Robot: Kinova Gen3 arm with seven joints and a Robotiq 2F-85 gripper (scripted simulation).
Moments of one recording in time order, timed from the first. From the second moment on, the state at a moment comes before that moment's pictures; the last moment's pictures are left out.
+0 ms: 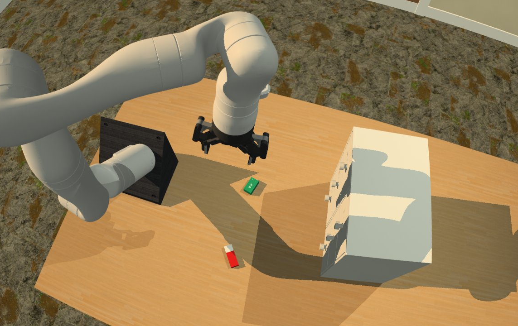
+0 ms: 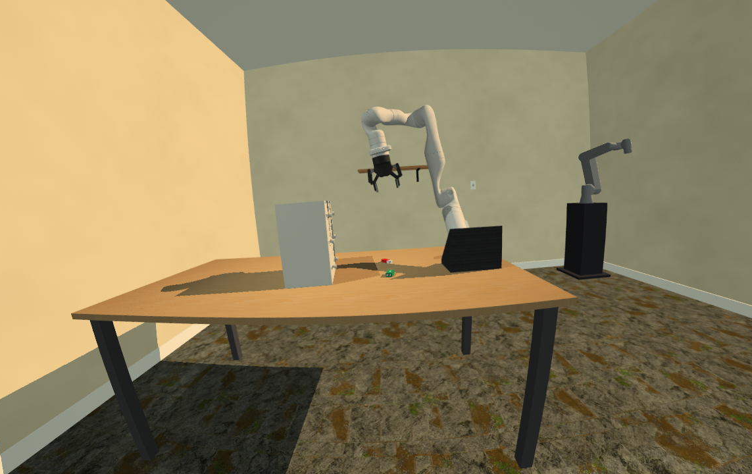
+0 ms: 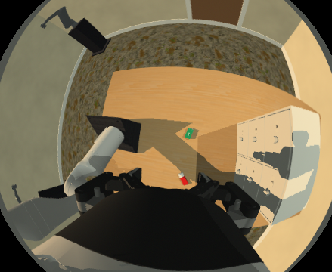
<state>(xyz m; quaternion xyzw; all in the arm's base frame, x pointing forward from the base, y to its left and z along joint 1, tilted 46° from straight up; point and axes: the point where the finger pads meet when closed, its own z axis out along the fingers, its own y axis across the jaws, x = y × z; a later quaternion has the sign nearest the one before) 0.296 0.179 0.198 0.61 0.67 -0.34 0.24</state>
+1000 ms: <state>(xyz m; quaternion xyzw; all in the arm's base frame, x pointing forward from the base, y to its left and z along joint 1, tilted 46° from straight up) 0.329 0.153 0.292 0.63 0.67 -0.26 0.29</state>
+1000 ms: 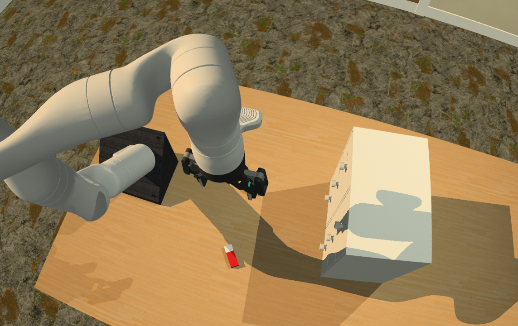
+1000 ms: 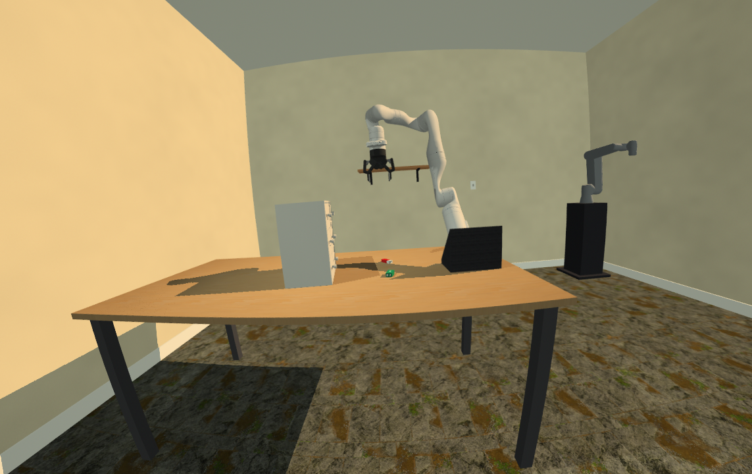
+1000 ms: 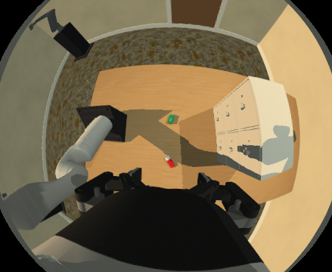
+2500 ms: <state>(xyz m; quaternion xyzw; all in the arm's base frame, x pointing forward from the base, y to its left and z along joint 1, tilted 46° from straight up) 0.333 0.147 0.283 0.67 0.64 -0.25 0.30</state>
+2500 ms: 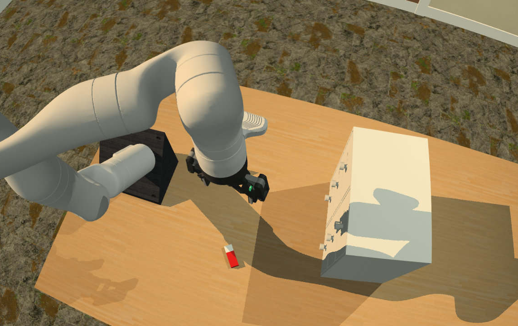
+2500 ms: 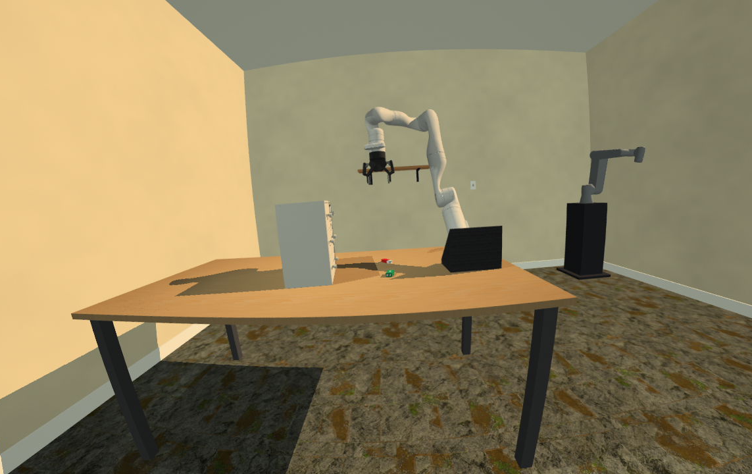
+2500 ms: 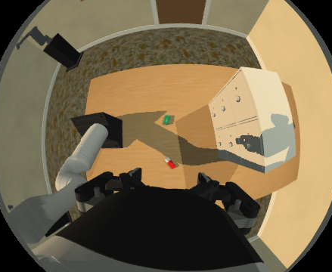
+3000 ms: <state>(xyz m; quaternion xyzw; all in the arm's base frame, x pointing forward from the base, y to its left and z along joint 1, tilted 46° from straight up) 0.341 0.129 0.258 0.74 0.54 -0.20 0.33</state>
